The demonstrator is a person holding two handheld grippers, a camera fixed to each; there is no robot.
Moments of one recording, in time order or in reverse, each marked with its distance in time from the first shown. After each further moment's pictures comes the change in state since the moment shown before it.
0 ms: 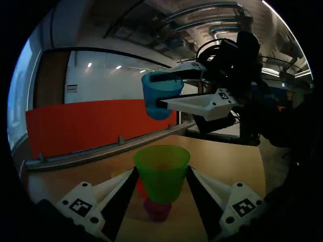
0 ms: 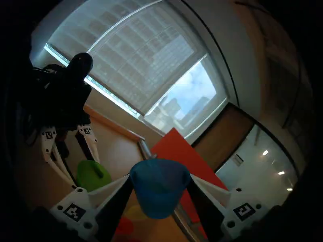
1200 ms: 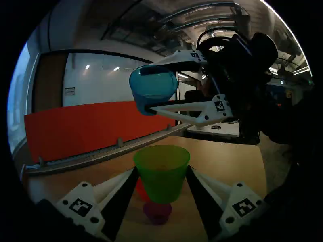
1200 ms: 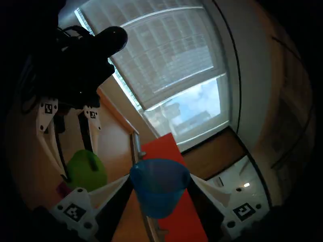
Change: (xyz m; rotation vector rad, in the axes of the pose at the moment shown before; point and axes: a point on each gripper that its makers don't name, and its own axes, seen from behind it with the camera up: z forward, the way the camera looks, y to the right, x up) left arm 0.009 0.004 0.008 -0.008 0.005 0.021; right arm 0.018 0.008 0.011 -0.042 -0.008 -0.337
